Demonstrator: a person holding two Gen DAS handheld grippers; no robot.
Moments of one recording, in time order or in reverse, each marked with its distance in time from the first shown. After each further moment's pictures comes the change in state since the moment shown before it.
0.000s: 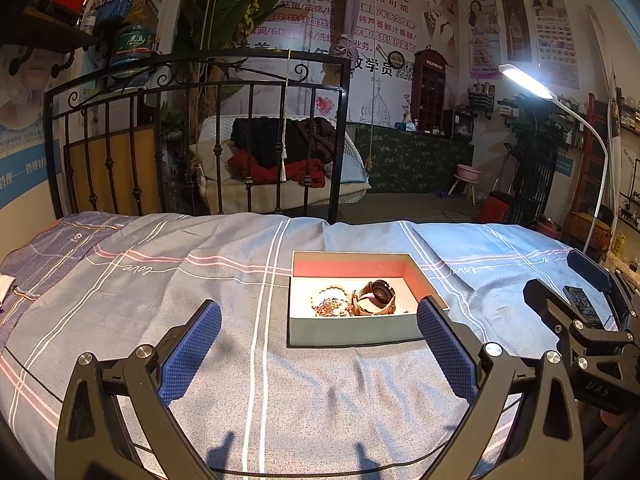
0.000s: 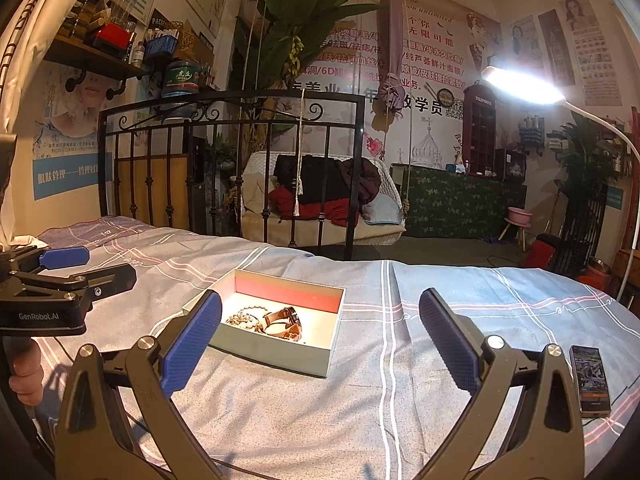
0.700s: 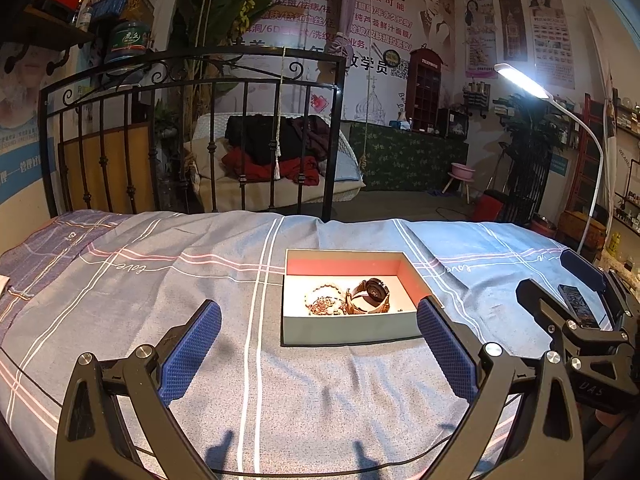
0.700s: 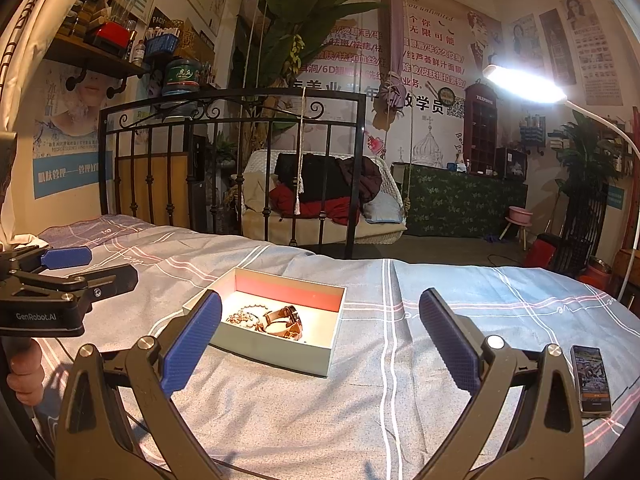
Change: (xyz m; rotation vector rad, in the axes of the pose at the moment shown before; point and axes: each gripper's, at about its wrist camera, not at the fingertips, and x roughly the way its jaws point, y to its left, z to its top) left arm 0.003 0.001 0.000 -0.007 0.004 -0.022; right arm 0.002 0.000 -0.001 -0.003 0.003 0.001
